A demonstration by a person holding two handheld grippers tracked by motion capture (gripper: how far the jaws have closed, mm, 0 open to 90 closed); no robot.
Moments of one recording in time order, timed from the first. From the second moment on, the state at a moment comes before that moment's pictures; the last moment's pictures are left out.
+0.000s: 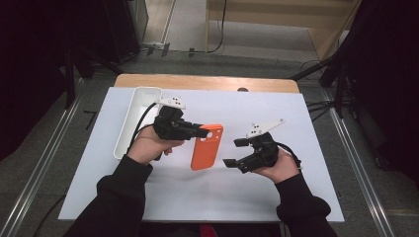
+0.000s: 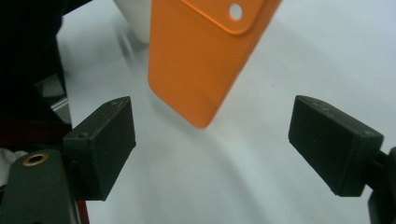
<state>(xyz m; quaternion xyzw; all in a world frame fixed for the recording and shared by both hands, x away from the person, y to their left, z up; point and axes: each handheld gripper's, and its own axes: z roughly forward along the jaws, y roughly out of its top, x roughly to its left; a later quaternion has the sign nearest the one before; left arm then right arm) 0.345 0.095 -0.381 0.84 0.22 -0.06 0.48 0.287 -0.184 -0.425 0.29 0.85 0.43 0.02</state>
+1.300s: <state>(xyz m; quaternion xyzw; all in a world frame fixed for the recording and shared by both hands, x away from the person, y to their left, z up) 0.334 0.084 -0.389 0.87 0.15 -0.13 0.45 0.312 -0.194 -0.405 0.22 0.86 0.45 -0.04</state>
